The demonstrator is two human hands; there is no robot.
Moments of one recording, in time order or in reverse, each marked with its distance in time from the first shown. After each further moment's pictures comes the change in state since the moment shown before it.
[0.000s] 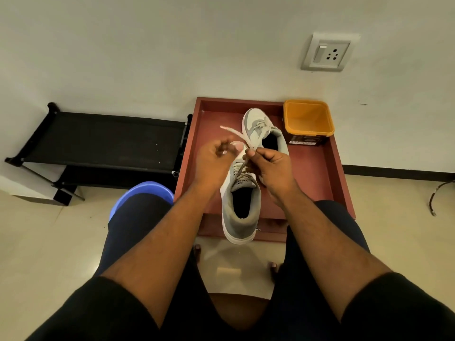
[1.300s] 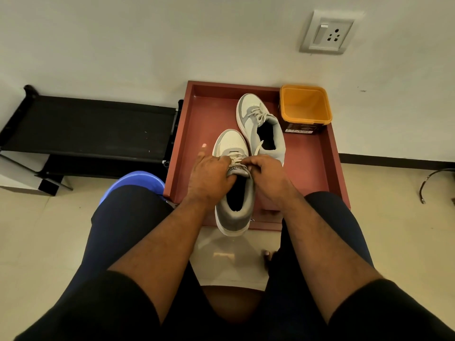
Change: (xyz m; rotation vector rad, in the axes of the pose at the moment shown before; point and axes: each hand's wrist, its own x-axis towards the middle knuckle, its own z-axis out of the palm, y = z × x) left_hand -0.004 -0.055 0.005 1.130 -0.173 0.409; right_hand -0.004 0.019 -0.023 -0.885 -0.175 -0.106
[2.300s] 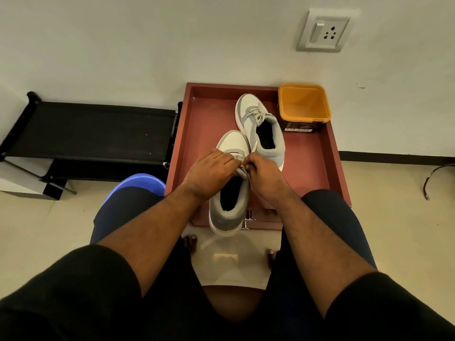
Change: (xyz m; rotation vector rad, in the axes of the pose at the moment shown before) left_hand 0.010 -0.020 0.001 0.093 0.161 0.571; right_hand -0.002 0.001 0.008 -0.051 0.053 -0.038
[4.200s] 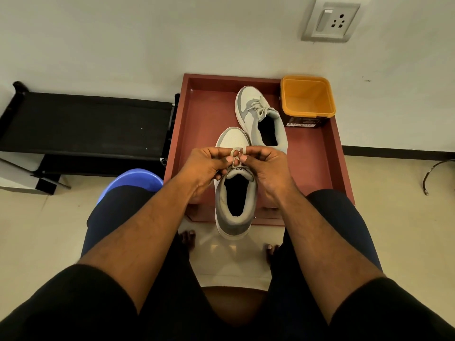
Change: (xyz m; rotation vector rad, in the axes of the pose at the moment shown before) left_hand 0.013 0.001 -0.017 -1.518 -0.041 -1.178; right_hand 0.008 -0.004 0.004 0.940 0.110 0.276
